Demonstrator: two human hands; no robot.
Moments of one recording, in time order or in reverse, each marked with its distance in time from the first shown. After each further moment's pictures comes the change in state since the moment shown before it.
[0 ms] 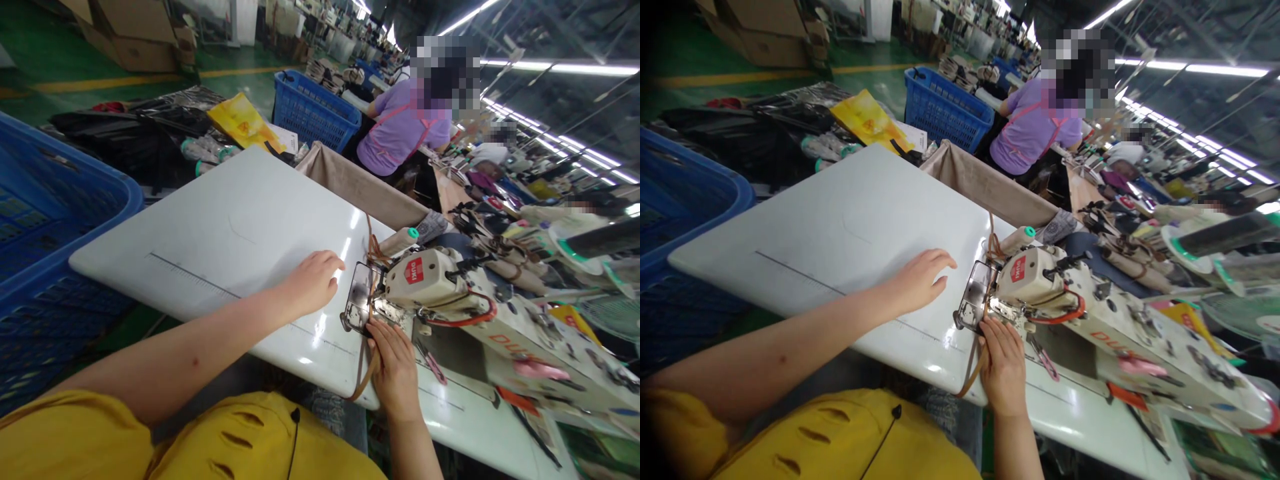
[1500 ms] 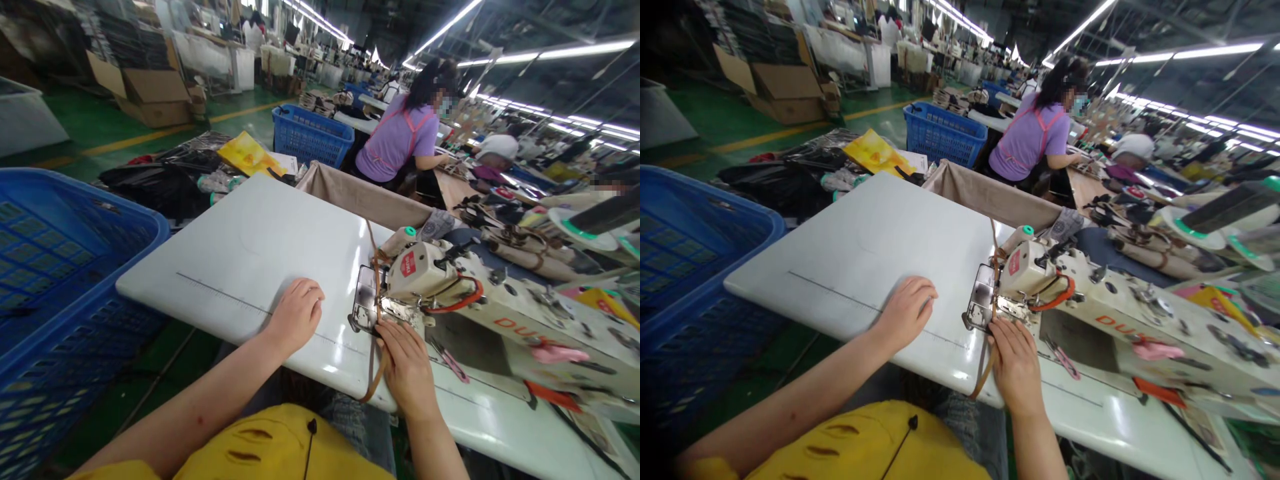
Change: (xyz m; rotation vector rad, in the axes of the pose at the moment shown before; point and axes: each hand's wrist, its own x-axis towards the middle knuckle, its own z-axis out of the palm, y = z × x) left_hand -0.070 0.003 0.007 0.084 0.179 0.015; right_hand 0.000 0.001 0.002 -0.021 0.105 -0.052
